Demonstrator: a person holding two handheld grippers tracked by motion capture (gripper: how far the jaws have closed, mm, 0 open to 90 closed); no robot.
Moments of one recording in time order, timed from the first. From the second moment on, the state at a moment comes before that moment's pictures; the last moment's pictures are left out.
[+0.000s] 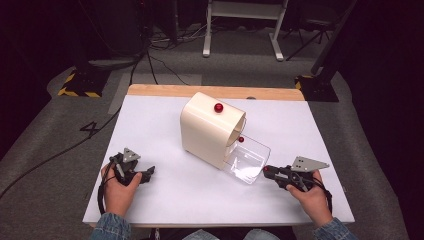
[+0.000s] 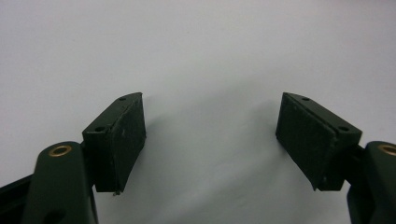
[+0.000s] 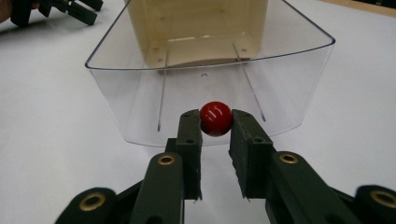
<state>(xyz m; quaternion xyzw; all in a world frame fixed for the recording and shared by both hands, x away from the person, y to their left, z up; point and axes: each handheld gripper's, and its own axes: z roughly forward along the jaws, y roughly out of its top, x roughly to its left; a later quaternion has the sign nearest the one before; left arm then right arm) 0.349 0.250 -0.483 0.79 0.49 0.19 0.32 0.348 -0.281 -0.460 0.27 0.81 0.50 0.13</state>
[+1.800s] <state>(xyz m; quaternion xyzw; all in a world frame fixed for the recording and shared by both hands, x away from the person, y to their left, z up) 0.349 0.251 -0.483 0.79 0.49 0.19 0.32 0.377 -0.230 -0.390 0.24 0.82 0.50 0.13</state>
